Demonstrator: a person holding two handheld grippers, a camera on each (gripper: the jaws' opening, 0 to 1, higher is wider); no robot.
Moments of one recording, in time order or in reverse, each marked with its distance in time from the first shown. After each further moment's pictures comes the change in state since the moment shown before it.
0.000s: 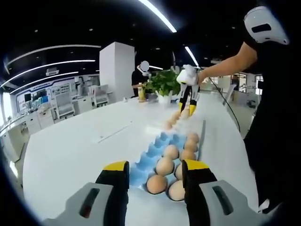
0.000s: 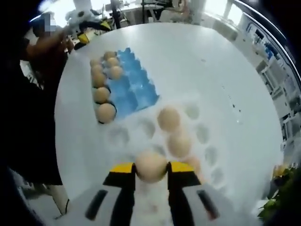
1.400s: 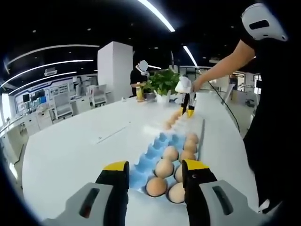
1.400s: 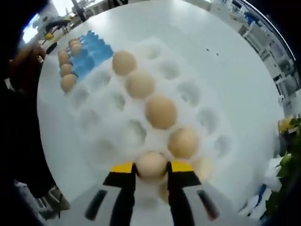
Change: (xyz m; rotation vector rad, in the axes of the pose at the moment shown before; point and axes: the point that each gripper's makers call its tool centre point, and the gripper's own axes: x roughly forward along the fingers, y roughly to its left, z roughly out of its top) left arm 0.005 -0.001 0.004 0.012 0.008 -0.017; right arm 0.004 -0.038 -0.101 0.244 0.128 -0.082
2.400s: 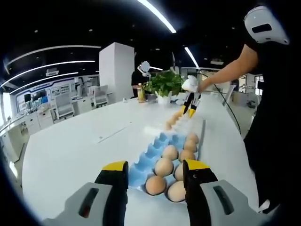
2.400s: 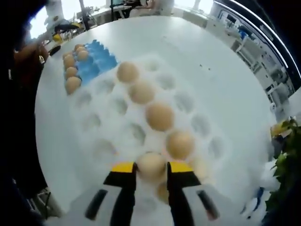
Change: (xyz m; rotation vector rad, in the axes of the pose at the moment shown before) left arm -0.003 -0.001 -0.004 -0.009 -0.013 0.011; right arm 0.000 -0.003 0.003 -0.029 -0.132 -0.062
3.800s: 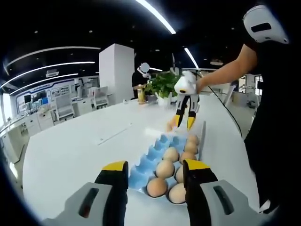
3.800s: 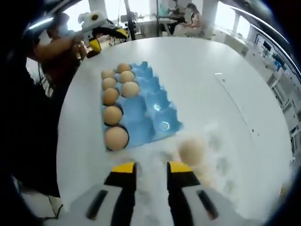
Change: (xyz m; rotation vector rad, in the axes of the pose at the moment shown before) left arm 0.001 0.002 0.004 0.004 -0.010 0.002; right arm 0.019 0.089 0.111 -0.235 -0.154 0.238
